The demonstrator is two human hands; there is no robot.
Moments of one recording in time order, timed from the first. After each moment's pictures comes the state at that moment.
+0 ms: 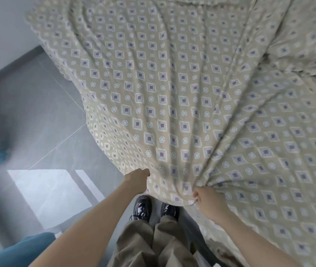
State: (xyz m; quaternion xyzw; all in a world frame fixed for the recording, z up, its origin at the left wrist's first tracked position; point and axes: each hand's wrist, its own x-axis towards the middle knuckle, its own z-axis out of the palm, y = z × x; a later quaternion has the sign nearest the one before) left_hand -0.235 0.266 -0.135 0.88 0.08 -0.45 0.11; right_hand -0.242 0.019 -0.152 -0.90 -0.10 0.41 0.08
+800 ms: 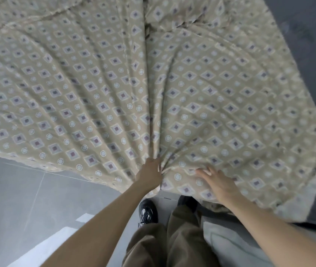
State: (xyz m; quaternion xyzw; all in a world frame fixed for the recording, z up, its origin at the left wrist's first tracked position) left_hand -0.208 0.095 -0.125 0.89 -0.12 -0.41 0.18; right_hand -0.316 -0.111 -0.138 -0.92 0.06 0.38 0.03
